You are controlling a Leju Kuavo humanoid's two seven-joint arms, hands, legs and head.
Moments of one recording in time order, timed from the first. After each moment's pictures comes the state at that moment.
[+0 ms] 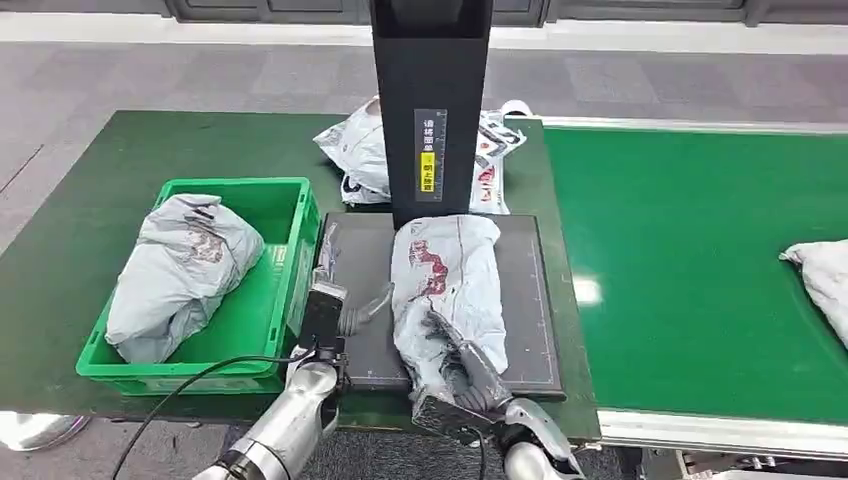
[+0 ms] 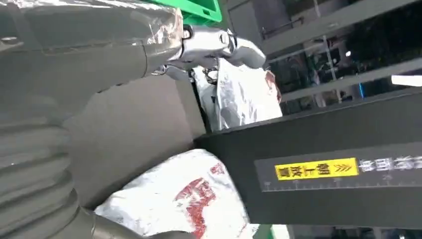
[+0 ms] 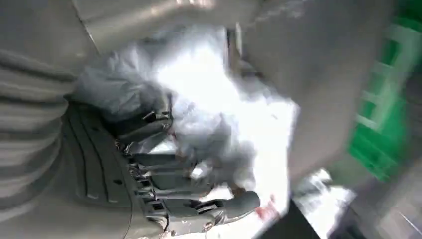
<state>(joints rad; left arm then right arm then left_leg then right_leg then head) -0.44 -0.24 -0.31 -0.72 0.02 0.33 -0.67 -0.13 0.04 0.58 -1.07 0.51 -0.26 -0.43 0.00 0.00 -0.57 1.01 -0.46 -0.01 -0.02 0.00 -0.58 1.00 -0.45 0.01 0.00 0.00</state>
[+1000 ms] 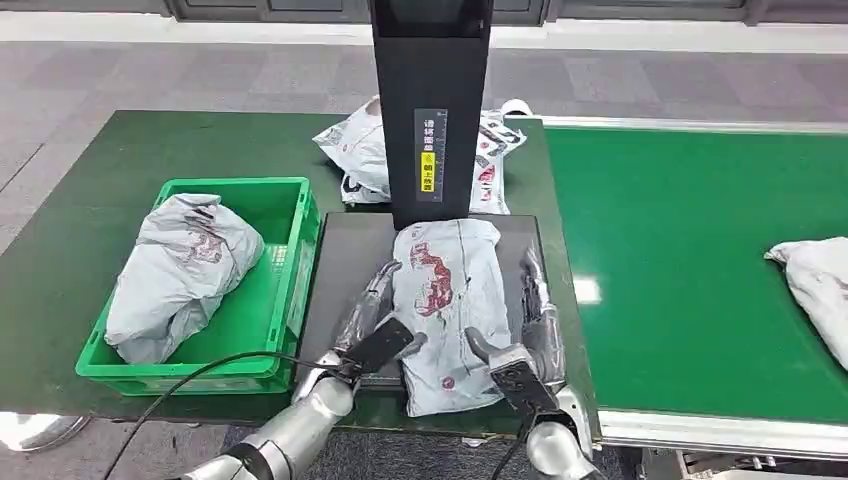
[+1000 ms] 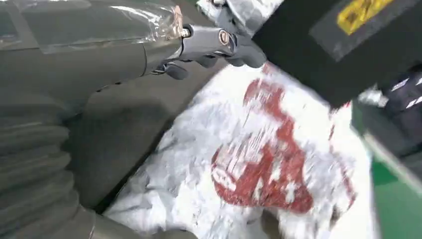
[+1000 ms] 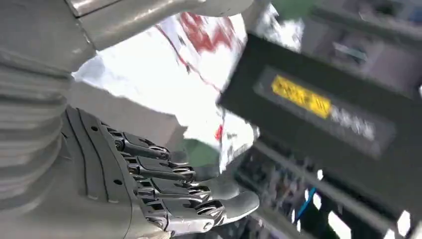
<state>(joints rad) -0.51 -0.23 -0.49 -0.48 -0.32 0.32 -0.46 -0.11 0.07 0.41 -1.18 0.24 -0.61 -0.64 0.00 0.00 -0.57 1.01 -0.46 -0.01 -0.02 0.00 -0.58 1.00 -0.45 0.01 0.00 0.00</state>
